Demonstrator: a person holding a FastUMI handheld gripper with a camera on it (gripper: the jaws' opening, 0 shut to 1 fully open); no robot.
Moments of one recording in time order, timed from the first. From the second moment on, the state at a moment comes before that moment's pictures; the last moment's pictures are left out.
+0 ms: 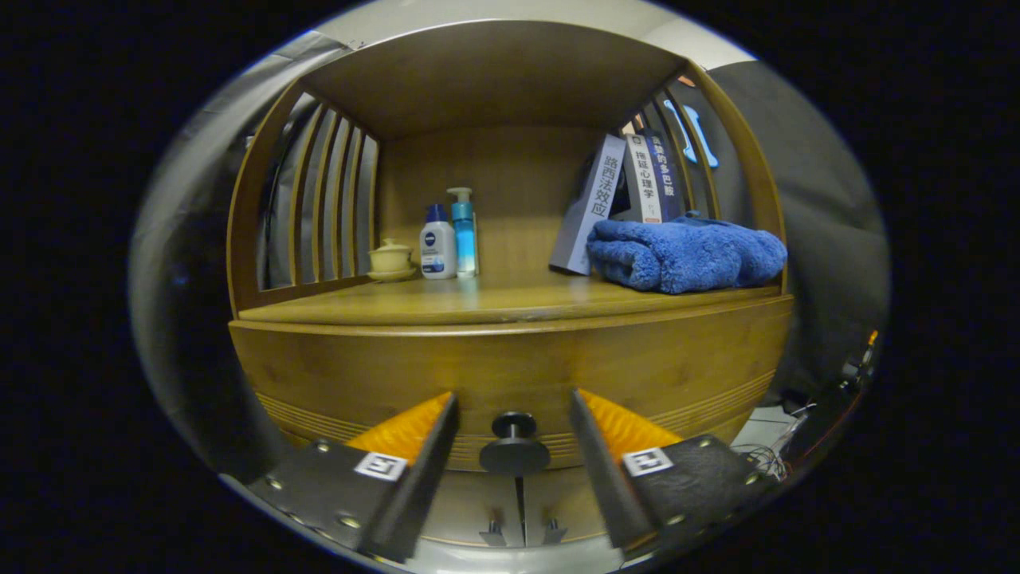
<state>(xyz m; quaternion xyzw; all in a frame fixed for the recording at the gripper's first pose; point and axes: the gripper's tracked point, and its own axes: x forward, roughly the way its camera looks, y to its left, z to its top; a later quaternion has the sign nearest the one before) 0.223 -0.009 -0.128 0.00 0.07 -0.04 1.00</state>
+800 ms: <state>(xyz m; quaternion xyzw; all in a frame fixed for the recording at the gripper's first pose) 0.179 -0.004 -0.144 0.02 0.07 -0.02 1.00</state>
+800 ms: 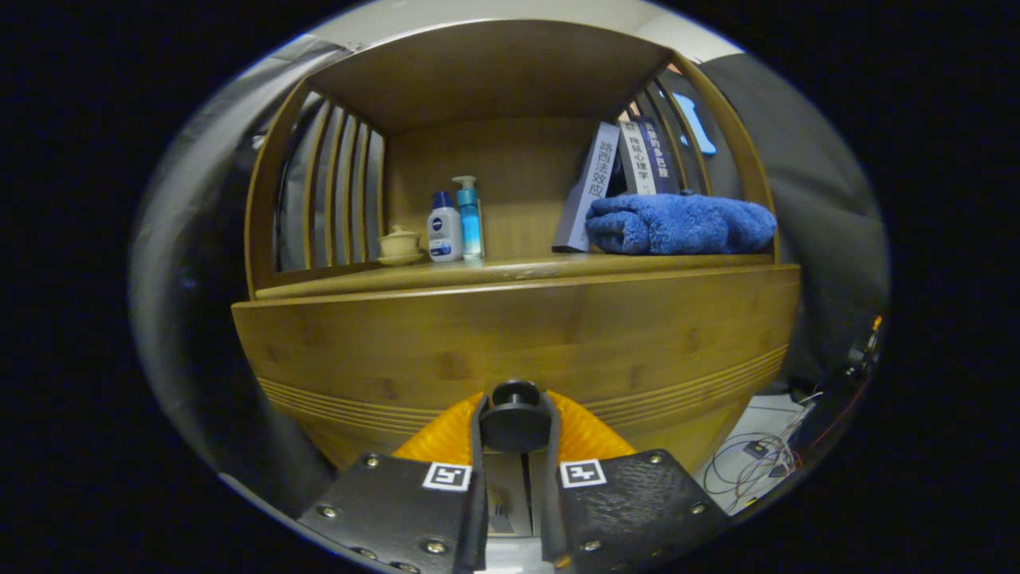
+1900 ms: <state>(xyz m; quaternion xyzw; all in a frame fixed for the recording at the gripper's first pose) 0.021 0.003 -0.123 -0.02 0.08 -0.01 1.00</state>
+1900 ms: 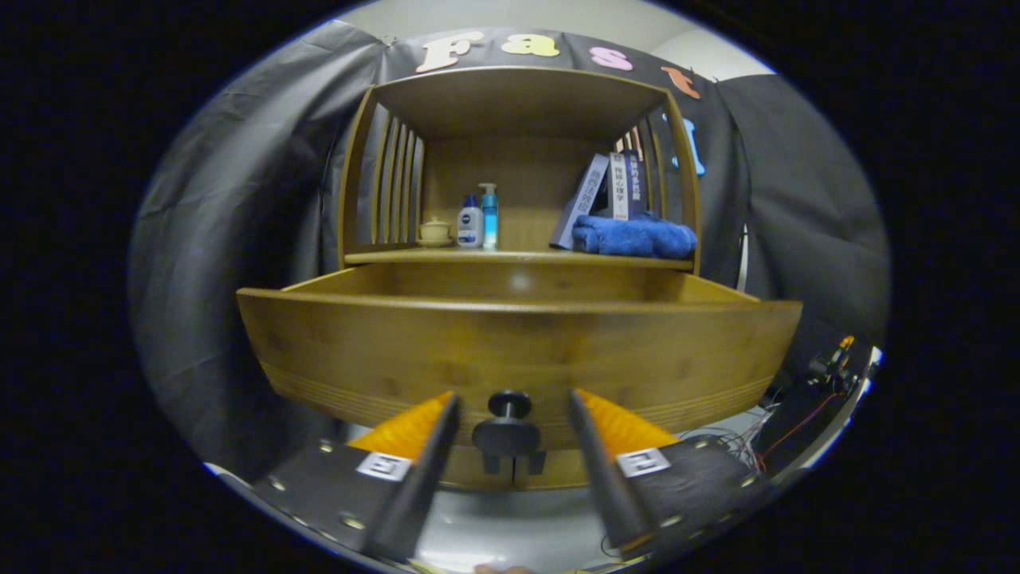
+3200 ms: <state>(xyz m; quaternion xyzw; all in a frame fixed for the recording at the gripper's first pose) 0.153 -0.011 -0.155 0.05 0.49 -0.01 0.87</state>
